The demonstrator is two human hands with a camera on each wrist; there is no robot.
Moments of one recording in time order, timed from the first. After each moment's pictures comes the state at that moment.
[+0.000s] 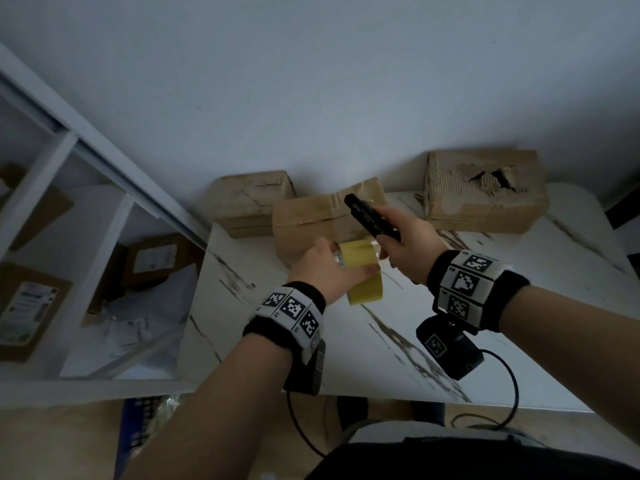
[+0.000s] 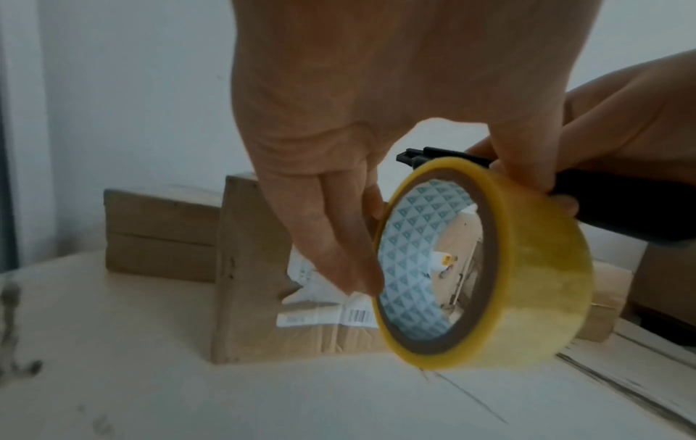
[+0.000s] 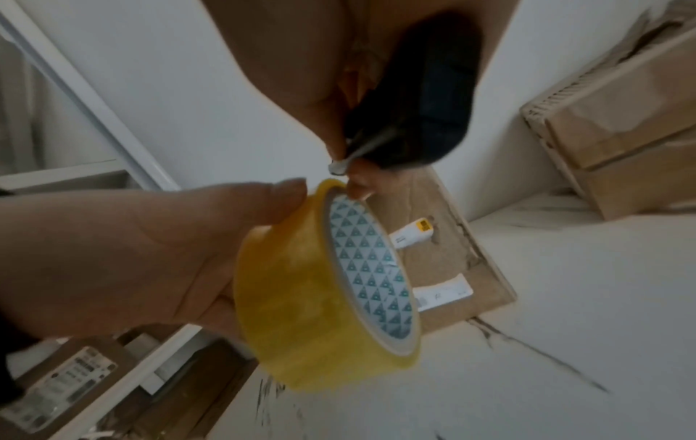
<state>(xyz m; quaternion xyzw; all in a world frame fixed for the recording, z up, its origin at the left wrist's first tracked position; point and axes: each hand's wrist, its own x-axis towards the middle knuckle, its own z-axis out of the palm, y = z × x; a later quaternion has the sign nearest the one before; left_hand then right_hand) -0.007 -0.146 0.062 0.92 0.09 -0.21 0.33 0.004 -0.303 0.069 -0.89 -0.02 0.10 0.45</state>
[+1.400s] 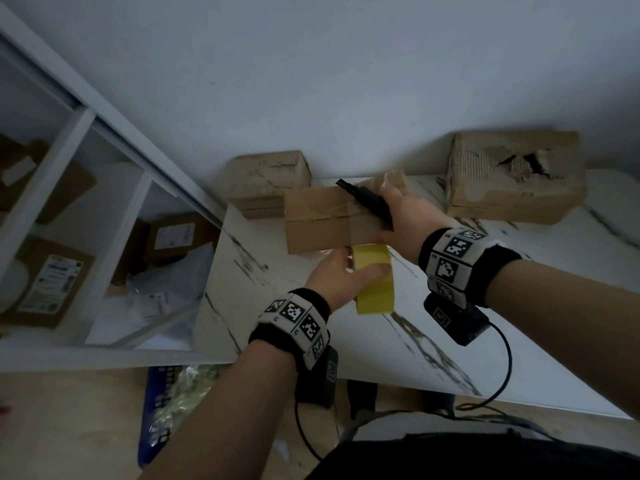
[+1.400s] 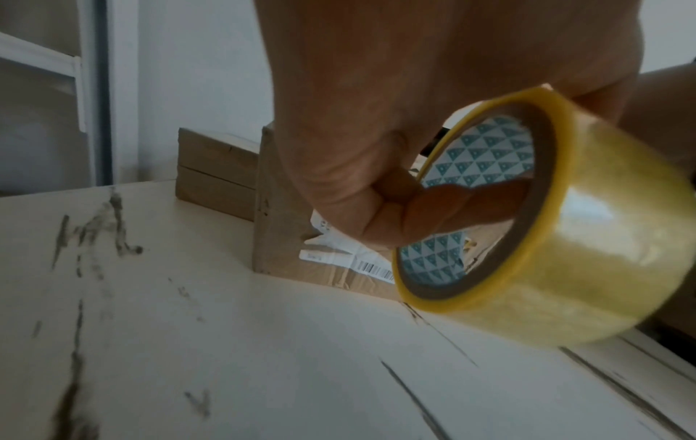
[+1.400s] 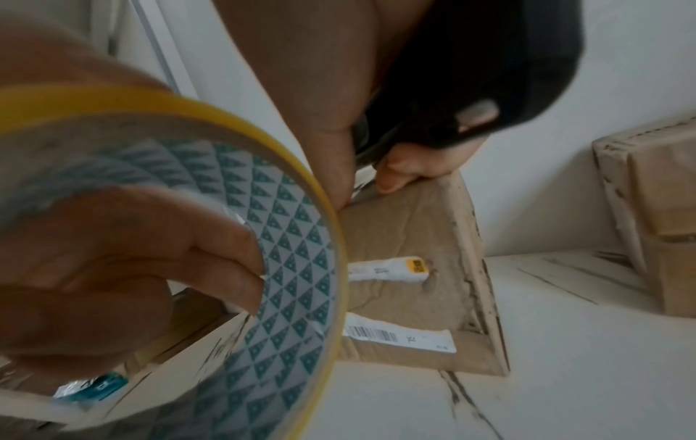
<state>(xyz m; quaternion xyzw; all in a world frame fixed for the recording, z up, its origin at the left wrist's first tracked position) -0.027 -0.148 0.039 0.84 0.11 -0.25 0.47 0.031 -0.290 0.070 -0.96 -0.10 0.16 0.22</state>
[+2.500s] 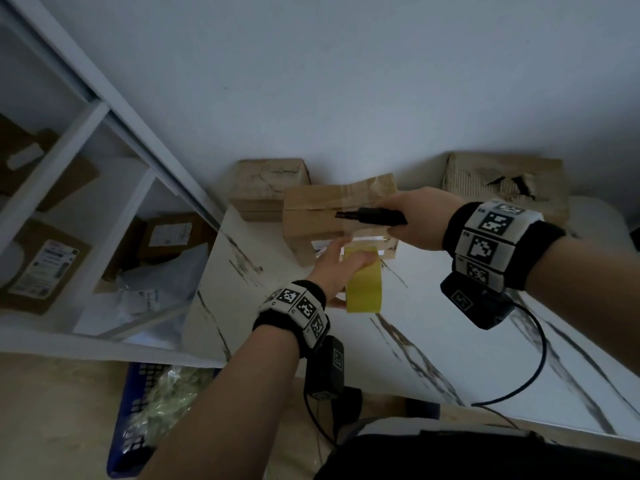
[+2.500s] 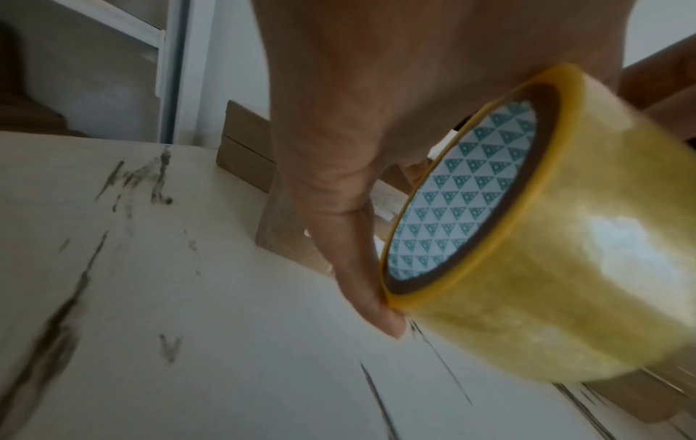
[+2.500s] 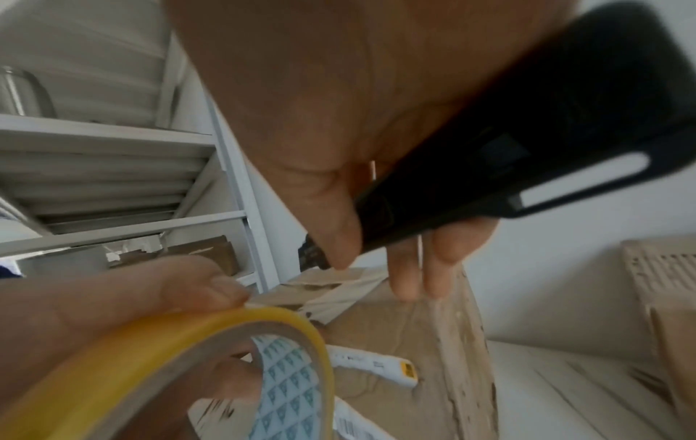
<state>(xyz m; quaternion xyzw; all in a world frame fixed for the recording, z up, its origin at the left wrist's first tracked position) -0.021 -0.154 0.046 0.72 0.25 -0.30 0.58 0.038 -0.311 0.111 -0.96 -0.21 0.18 0.09</state>
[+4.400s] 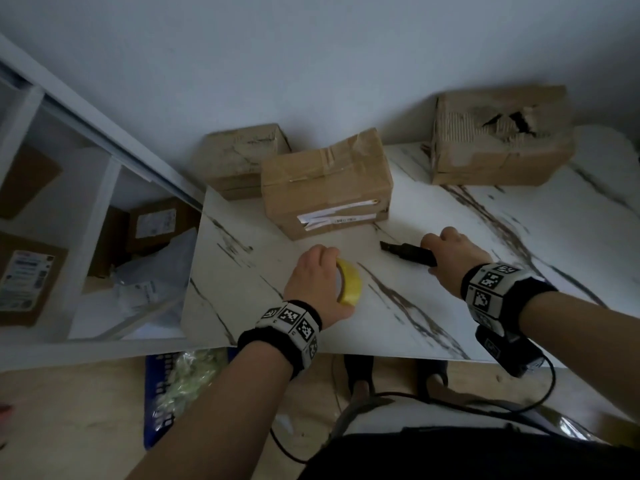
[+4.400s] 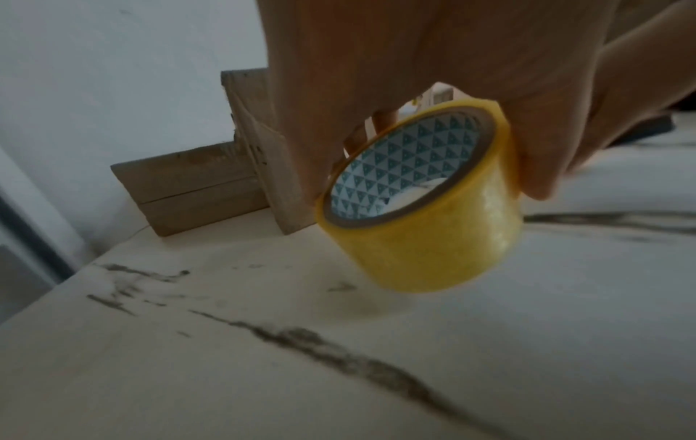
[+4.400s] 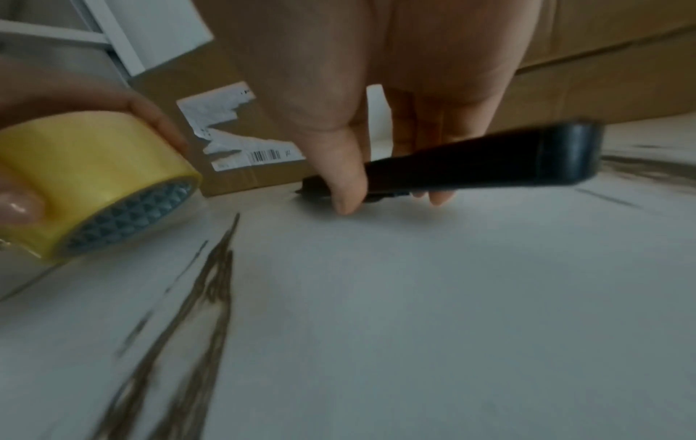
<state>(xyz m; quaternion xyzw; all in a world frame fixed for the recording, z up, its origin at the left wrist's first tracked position) -0.063 -0.131 -0.004 0.96 -0.08 -0.23 0.11 -0.034 -0.364 -0.020 -0.95 -0.04 0.28 0.09</state>
